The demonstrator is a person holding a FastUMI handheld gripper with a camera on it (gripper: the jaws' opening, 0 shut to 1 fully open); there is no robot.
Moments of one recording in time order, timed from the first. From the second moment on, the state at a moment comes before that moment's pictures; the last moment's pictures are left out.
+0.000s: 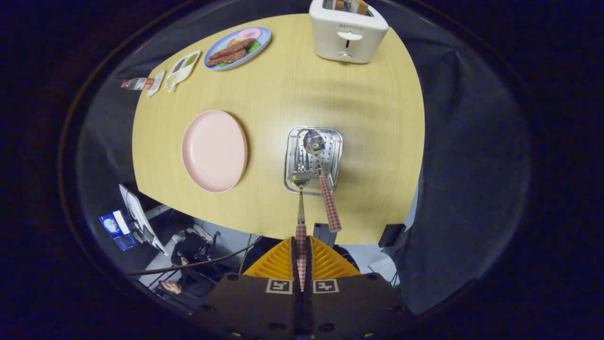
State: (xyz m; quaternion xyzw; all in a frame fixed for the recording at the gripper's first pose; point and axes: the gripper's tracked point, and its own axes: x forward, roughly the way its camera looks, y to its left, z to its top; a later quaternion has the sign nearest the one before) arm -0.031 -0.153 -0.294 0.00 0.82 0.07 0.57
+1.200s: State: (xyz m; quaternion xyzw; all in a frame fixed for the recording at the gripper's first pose) arm -0.010 -0.146 -0.339 -0.10 0.87 0.04 0.49
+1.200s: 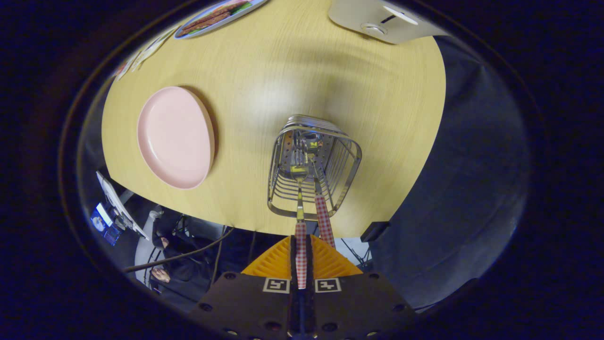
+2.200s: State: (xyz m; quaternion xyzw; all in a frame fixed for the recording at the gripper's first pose) arm 0.055 -0.081 -0.257 -0.13 0.52 0.07 0.84
